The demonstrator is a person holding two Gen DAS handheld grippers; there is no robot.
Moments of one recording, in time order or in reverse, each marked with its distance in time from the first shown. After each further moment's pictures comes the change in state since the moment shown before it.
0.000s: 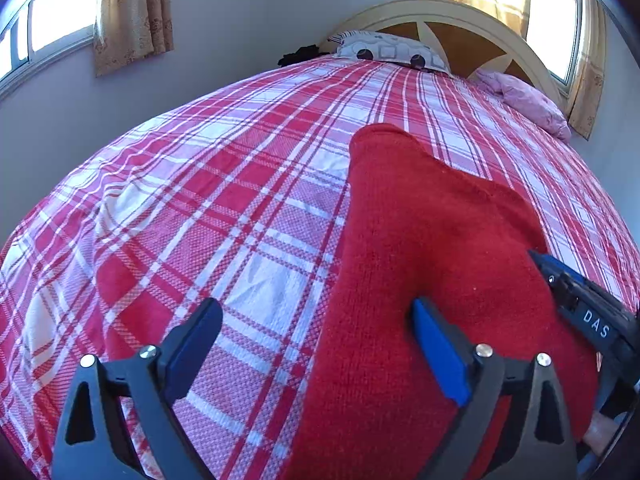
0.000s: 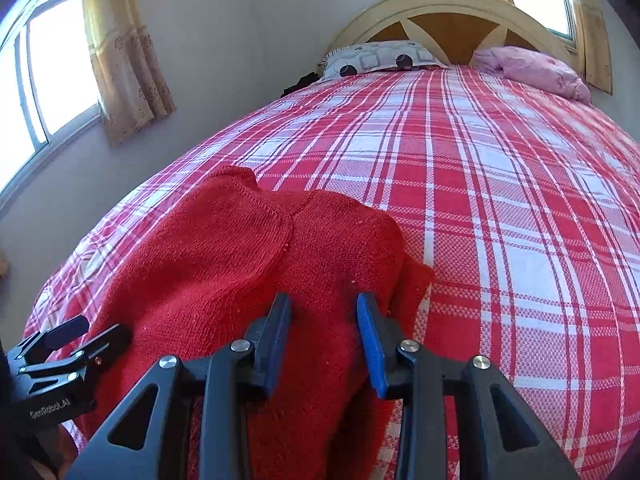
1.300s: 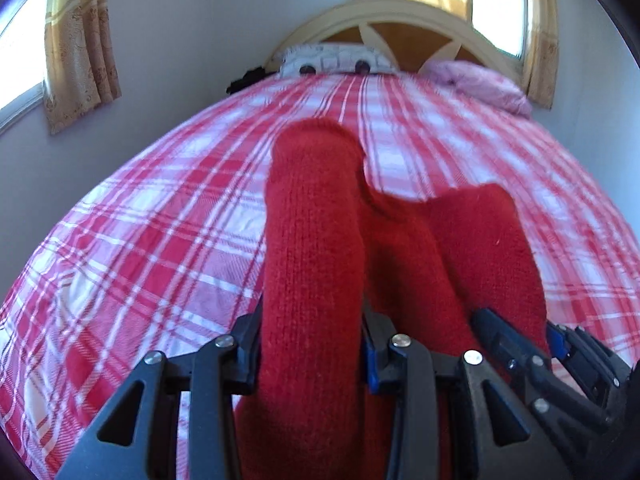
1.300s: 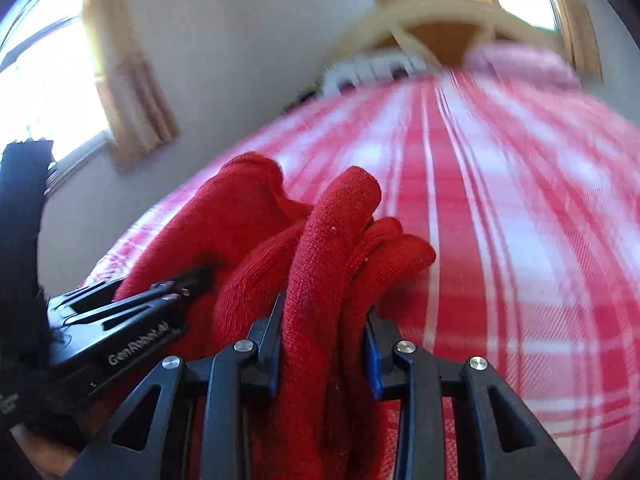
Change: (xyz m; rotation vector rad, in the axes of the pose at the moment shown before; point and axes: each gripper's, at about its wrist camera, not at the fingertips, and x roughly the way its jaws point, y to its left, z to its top) left arm 0.013 -0.071 0.037 0.174 -0.032 -0.053; right arm -0.012 0.000 -0.012 0.118 -0.023 0.044
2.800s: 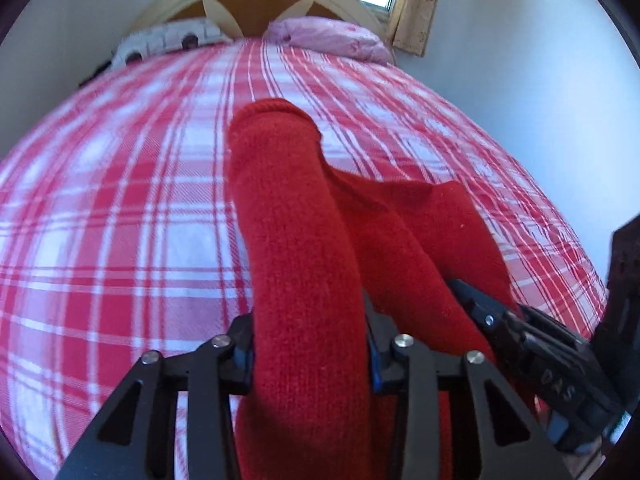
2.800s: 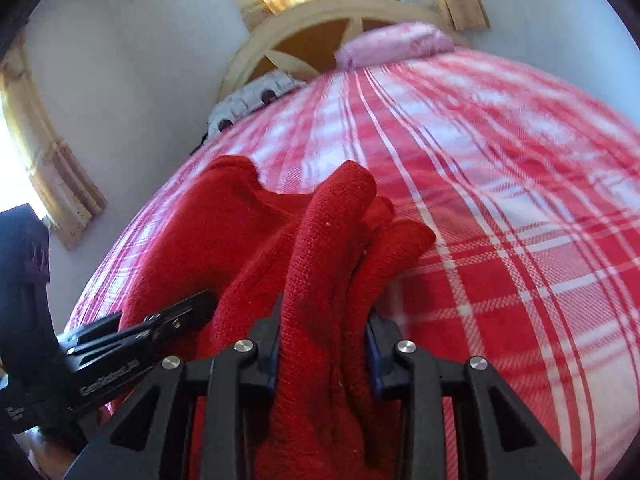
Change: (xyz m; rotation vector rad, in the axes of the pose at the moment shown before) left arm -0.046 -0.250 -0.016 0.187 0.079 -0.404; right arm -0.172 -0.239 -0.005 0.206 -0.101 -0.170
